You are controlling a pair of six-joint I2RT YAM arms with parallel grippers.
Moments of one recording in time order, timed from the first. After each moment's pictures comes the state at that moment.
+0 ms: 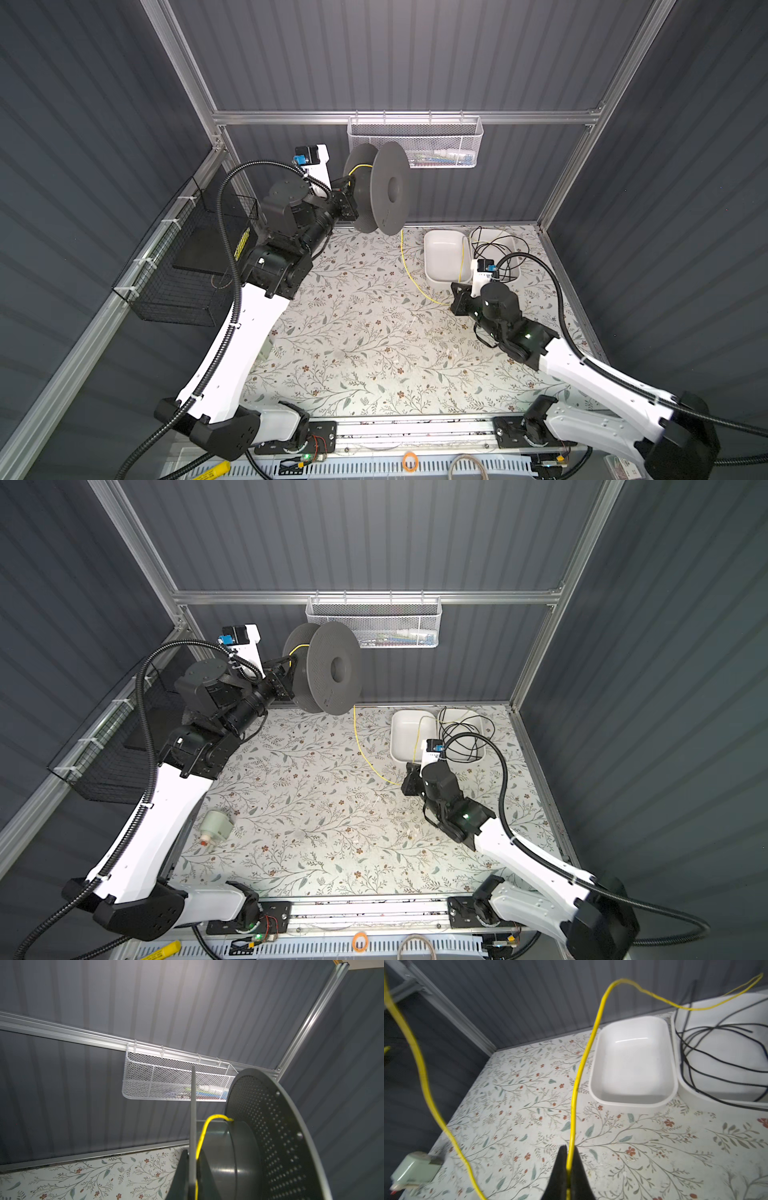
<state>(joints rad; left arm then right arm) -0.50 1.34 1.70 -0.33 -0.09 -0.29 0.76 0.98 0.72 -0.07 0.31 0.52</state>
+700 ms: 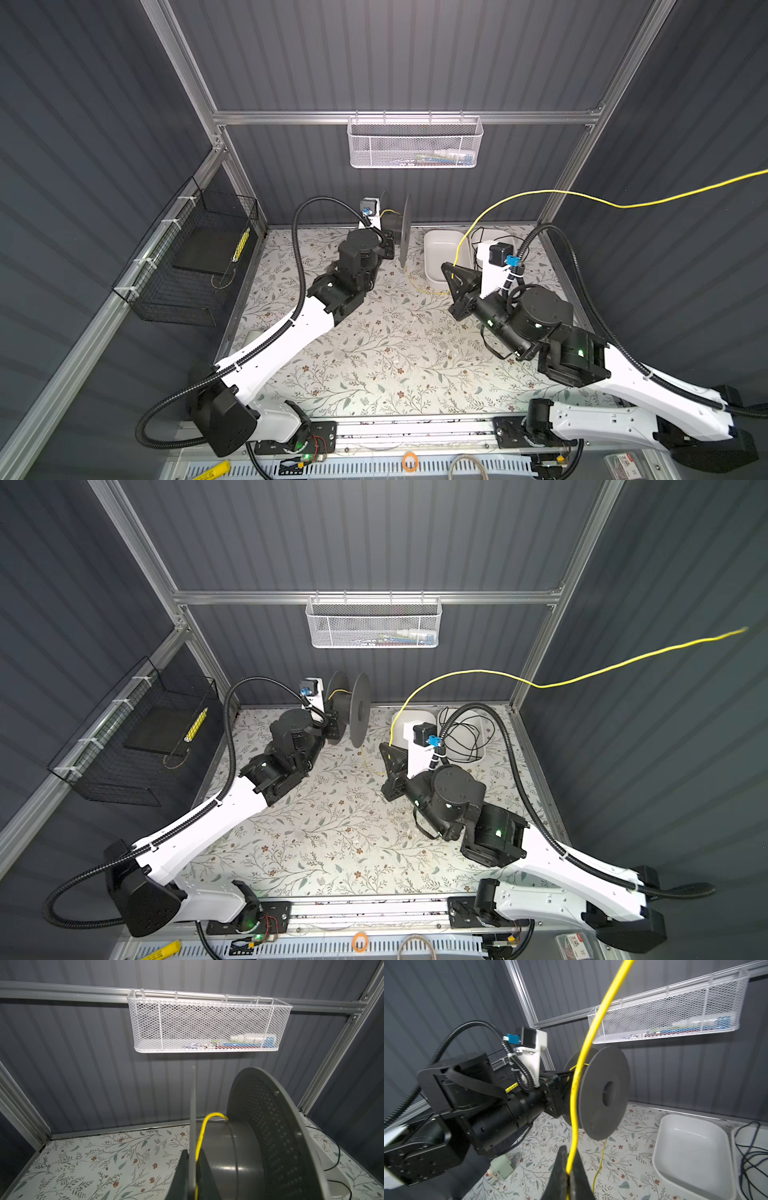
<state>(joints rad) -0.75 1.38 1.28 0.01 -0.54 -0.09 1.16 0.98 1.15 -0.15 0.50 0.28</state>
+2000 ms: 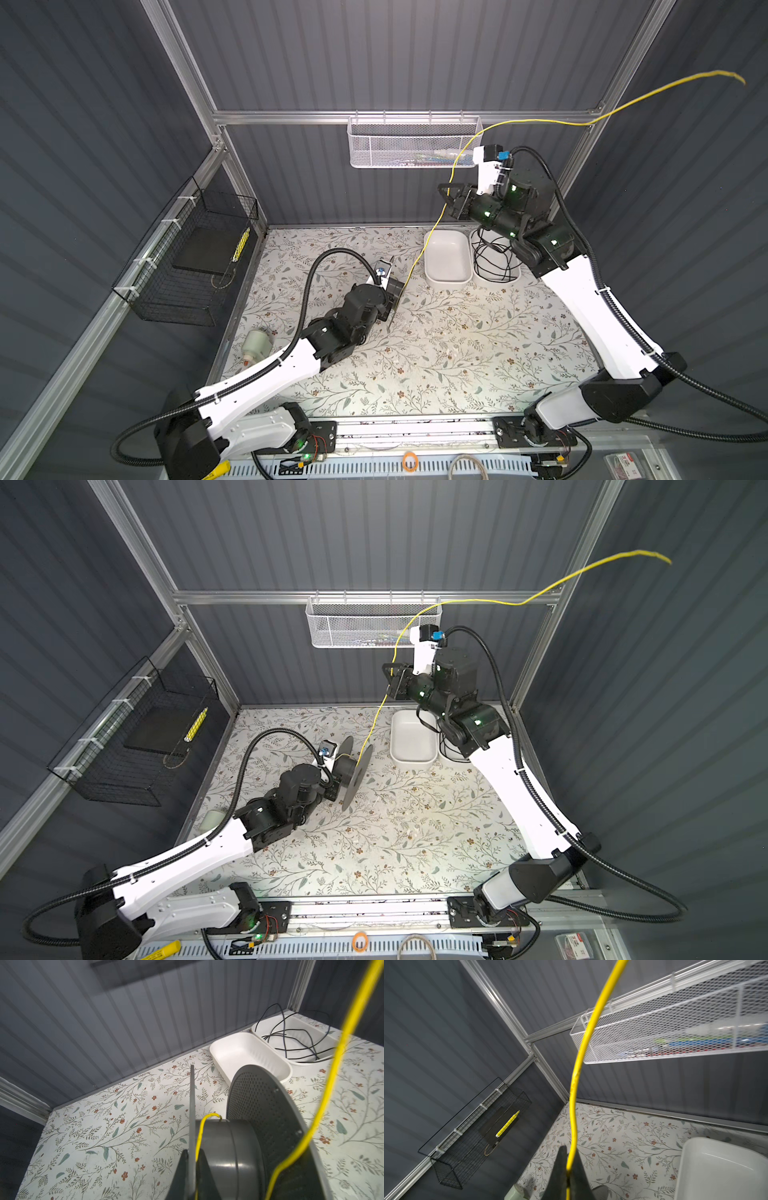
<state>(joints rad) -0.91 1.10 0.88 -0.18 -0.51 -0.03 0.47 1.50 1.81 -0.40 -0.21 0.50</state>
